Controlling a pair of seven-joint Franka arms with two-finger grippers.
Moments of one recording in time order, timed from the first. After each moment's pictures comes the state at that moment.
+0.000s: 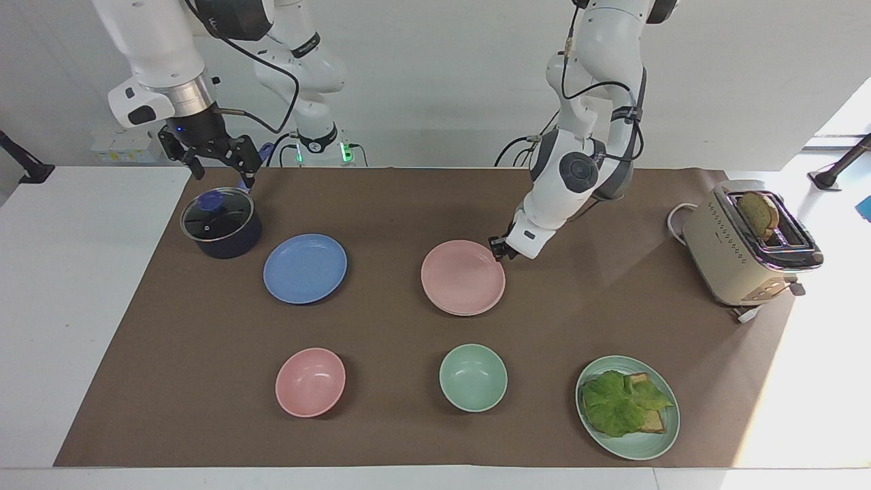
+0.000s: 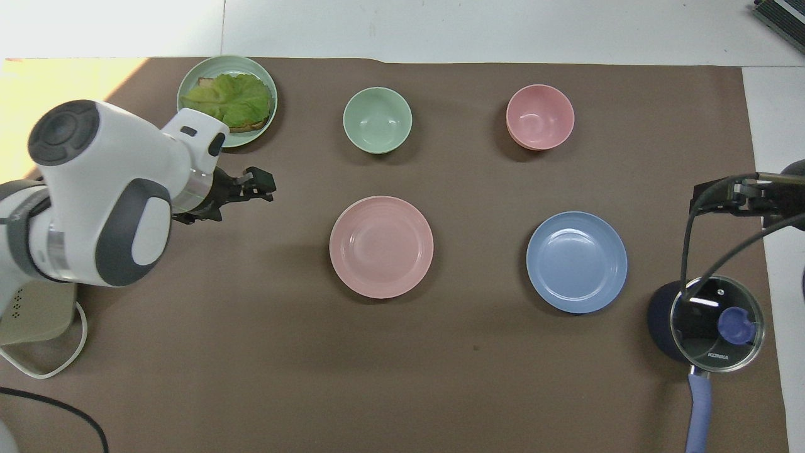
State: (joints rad) left arm -0.18 0.13 -0.05 -1.84 -0.14 2.04 -0.44; right arm -0.14 -0.05 0.12 -1.69 -0.04 1.66 0.19
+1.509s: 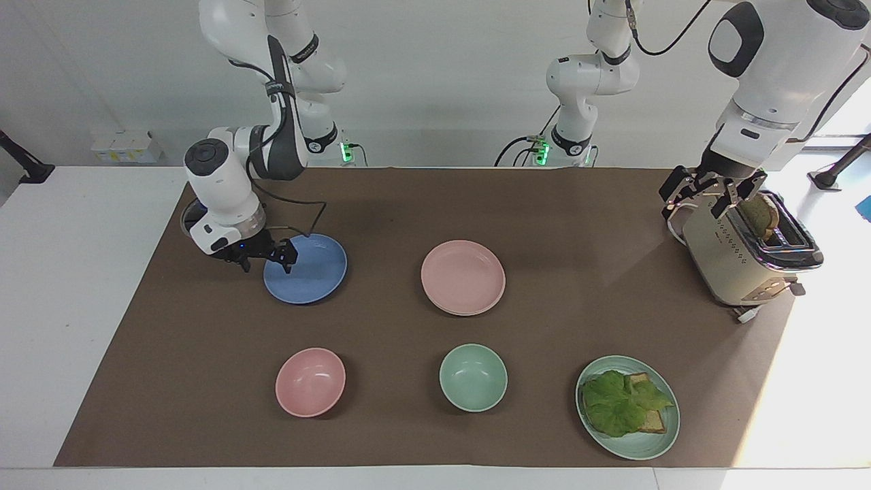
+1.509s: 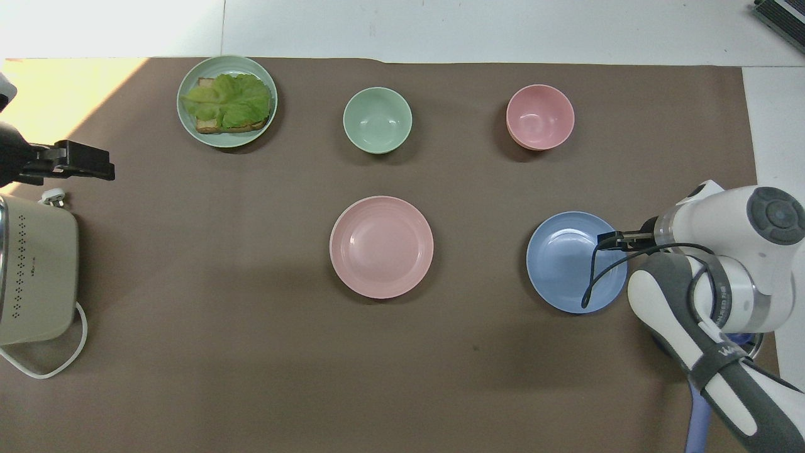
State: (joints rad) left arm -0.01 0.04 -0.05 -1.59 -0.03 1.72 -0.06; right arm -0.18 0.10 0.12 -2.25 -0.04 2.36 -0.01
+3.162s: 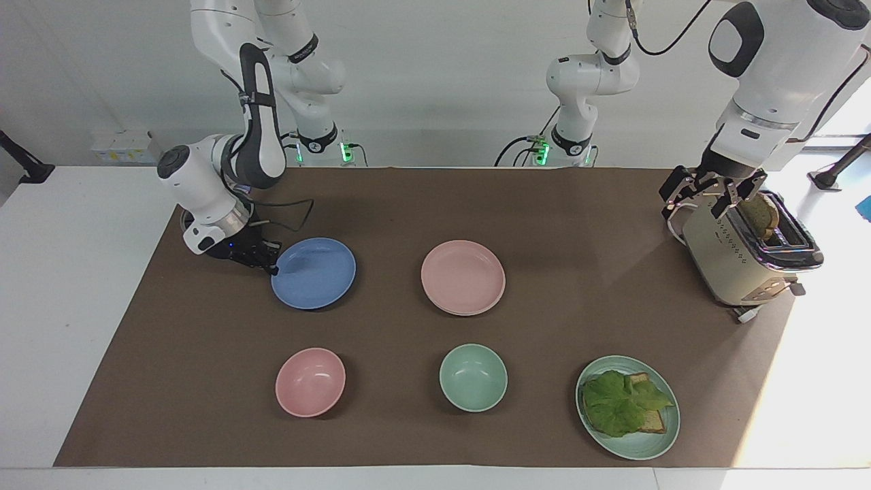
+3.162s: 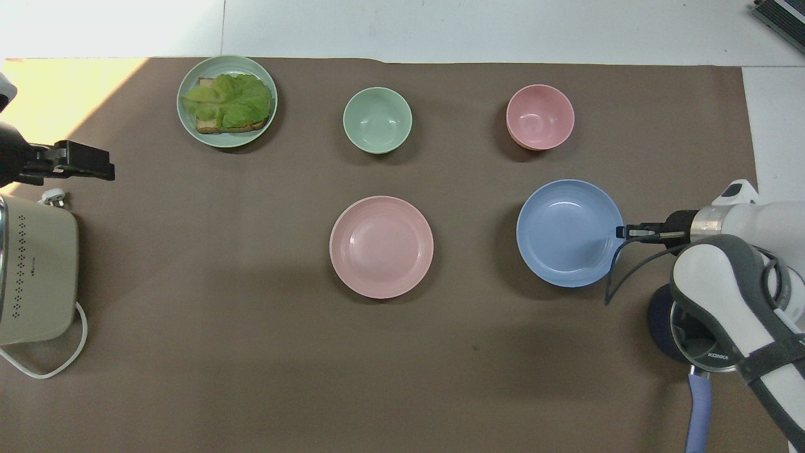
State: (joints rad) left arm -0.01 0.04 -0.05 -1.59 -0.03 1.72 -0.06; right arm -0.23 0.03 0.13 -2.20 0.39 2.34 -0.35
